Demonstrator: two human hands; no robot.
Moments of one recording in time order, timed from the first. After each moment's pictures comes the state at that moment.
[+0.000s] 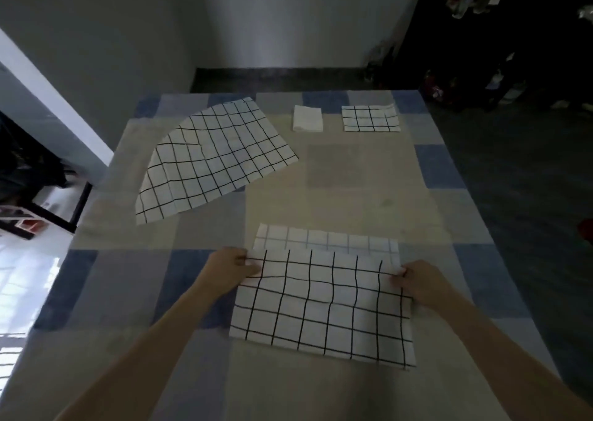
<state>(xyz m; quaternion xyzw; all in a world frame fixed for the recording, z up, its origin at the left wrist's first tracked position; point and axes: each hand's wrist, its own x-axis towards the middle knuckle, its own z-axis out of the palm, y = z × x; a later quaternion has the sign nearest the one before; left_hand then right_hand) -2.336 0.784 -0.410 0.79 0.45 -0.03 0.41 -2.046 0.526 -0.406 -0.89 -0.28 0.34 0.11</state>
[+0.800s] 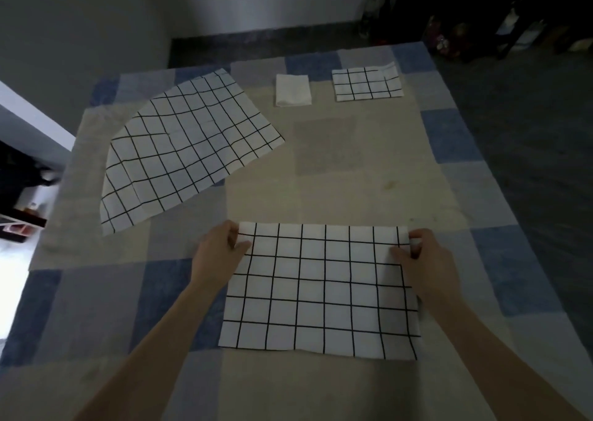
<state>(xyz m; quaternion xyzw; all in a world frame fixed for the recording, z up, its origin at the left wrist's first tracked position) -2.287 0.806 -0.443 0.81 0.50 0.06 0.30 -2.043 0.545 -0.437 -0.92 -0.17 0.20 0.28</state>
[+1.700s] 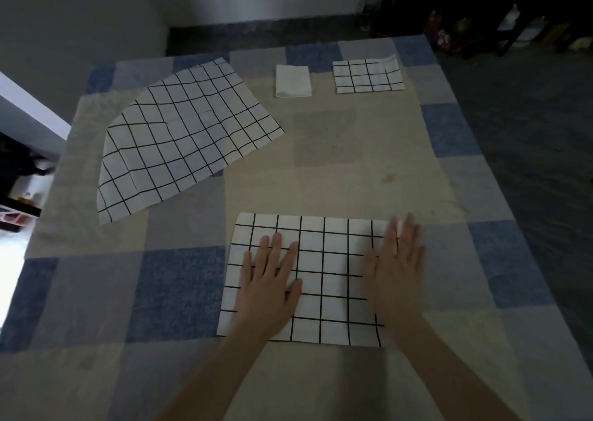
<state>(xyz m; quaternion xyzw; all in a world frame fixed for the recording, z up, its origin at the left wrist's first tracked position) -2.289 0.696 -0.483 0.94 0.32 -0.06 0.09 -2.108 0.562 -0.463 -0.95 -0.28 0.04 0.12</state>
